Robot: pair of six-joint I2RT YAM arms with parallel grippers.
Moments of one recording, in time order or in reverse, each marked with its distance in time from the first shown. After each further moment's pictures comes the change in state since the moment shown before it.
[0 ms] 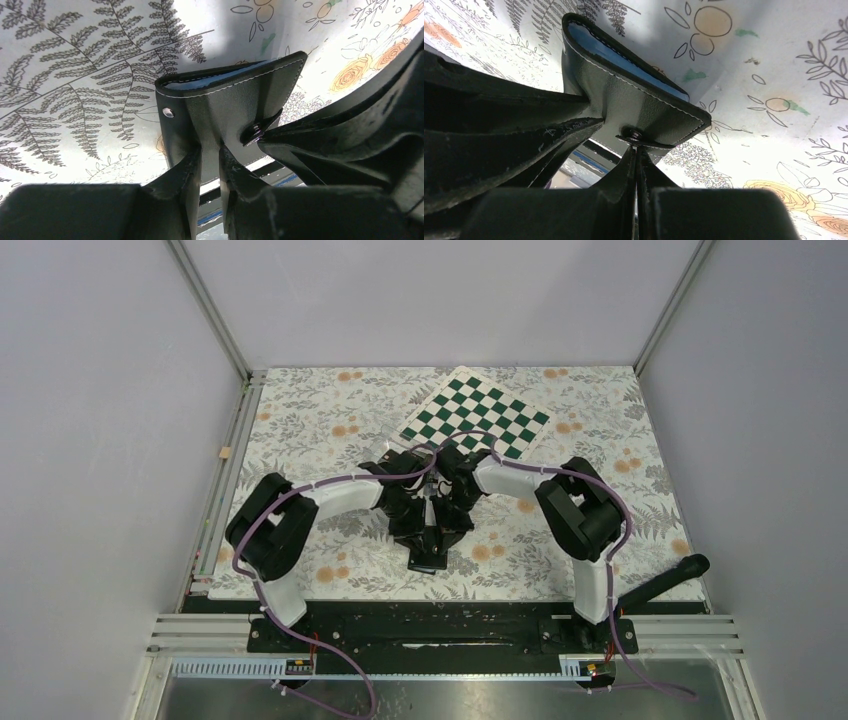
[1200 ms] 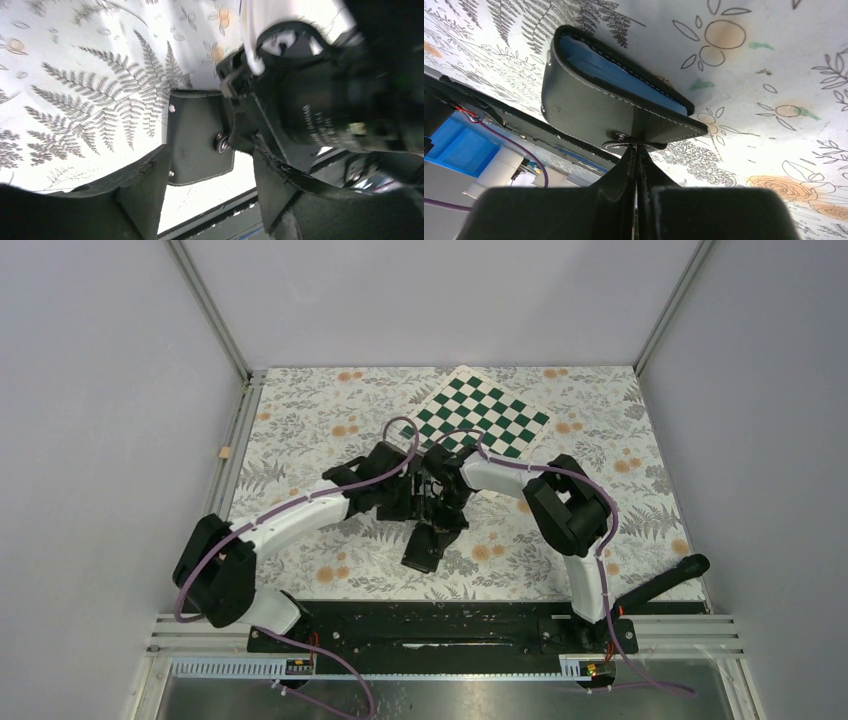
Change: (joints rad) left arm -0.022 -0.306 -0.060 0.078 -0.229 0.008; right arm 0.029 0.087 0.137 -0.140 0.052 0.005
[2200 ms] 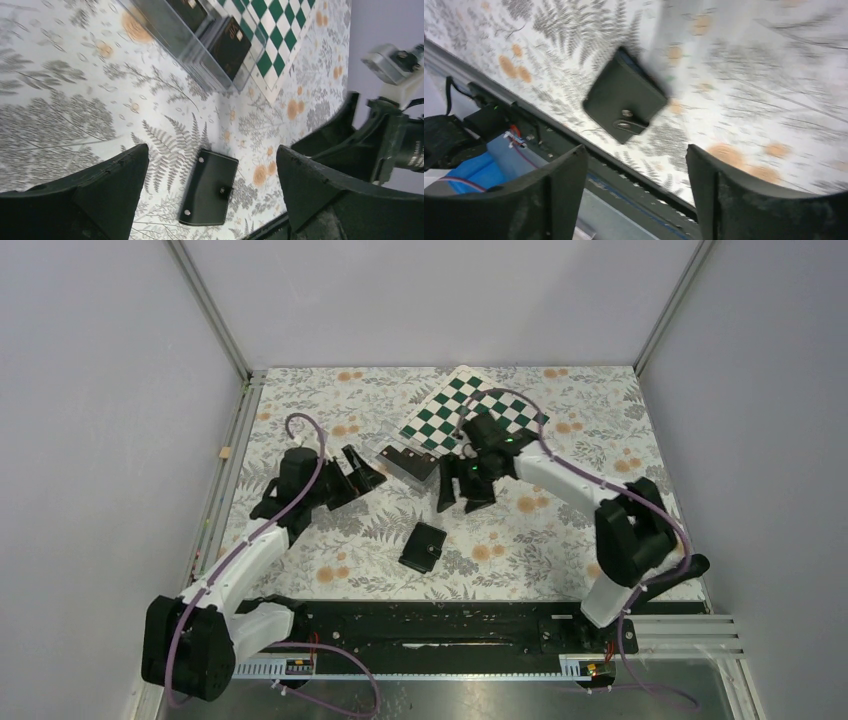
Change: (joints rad) left arm 0.436 -0.403 -0.354 0.388 0.158 -0.109; right arm -0.106 -0.306 -0.084 0.140 0.060 -0.012
